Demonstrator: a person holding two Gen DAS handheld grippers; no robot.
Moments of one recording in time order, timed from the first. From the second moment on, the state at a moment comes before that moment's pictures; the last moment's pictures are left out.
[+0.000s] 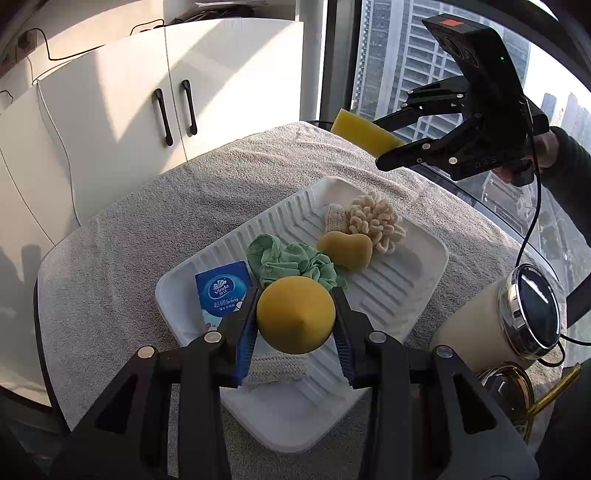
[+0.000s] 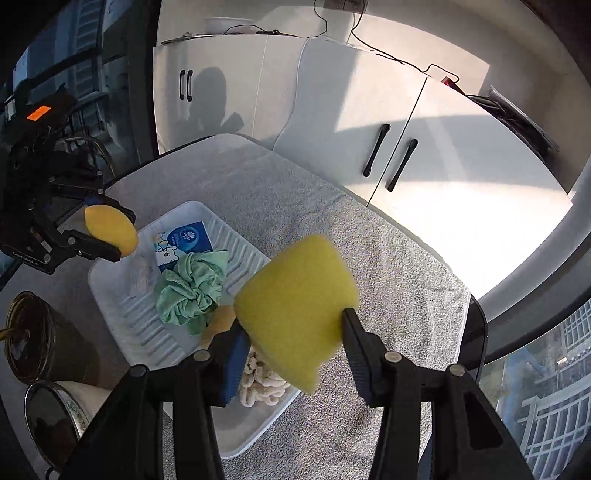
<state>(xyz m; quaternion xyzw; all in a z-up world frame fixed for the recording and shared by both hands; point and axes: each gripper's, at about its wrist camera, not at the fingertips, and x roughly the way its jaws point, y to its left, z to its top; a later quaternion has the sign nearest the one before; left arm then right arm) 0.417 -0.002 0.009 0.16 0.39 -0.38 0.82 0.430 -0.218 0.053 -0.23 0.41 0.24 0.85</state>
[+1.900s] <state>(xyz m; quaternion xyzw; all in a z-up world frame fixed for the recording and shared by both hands) 0.391 0.035 0.021 0.09 0.35 -0.39 0.85 0.379 -0.252 0.064 -0.14 0.39 0.26 0.87</state>
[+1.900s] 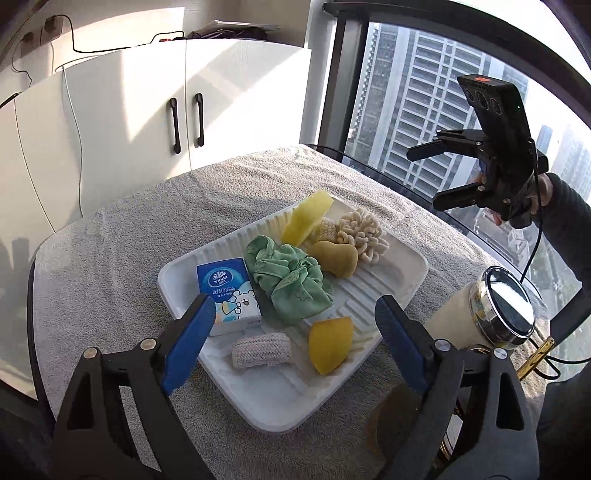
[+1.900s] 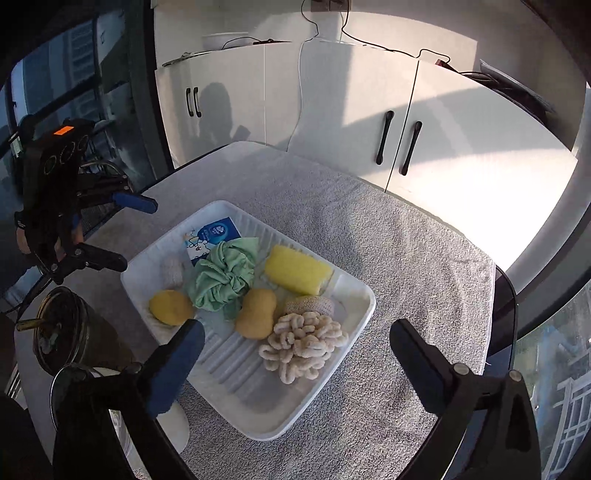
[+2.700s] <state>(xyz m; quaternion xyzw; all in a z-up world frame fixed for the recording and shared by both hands) 0.243 0.111 0.048 0.02 0.30 -0.26 0.92 0.182 -0.293 0.080 -0.01 0.29 0.22 0.93</state>
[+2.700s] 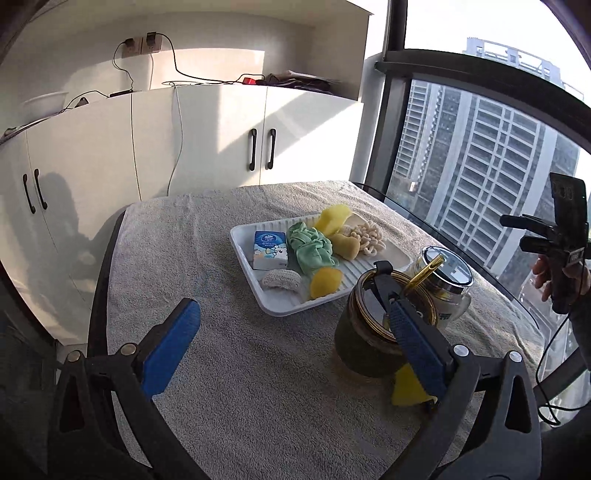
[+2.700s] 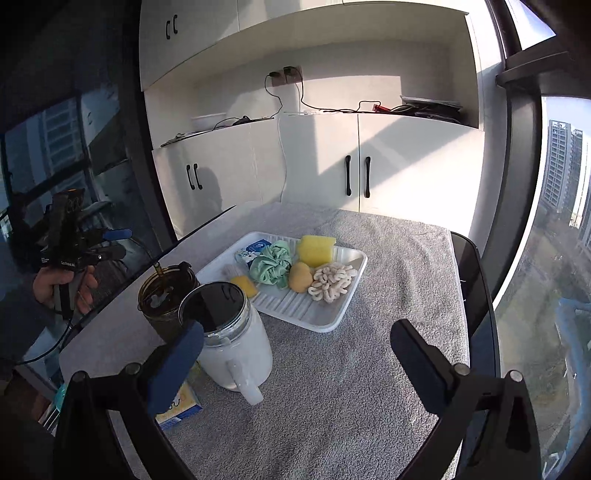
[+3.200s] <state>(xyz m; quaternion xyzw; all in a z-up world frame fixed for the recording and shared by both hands) 0.149 0.043 0.004 0.07 0.30 -0.30 0.90 0.102 -0.228 0.010 0.05 0.32 0.21 0.92</state>
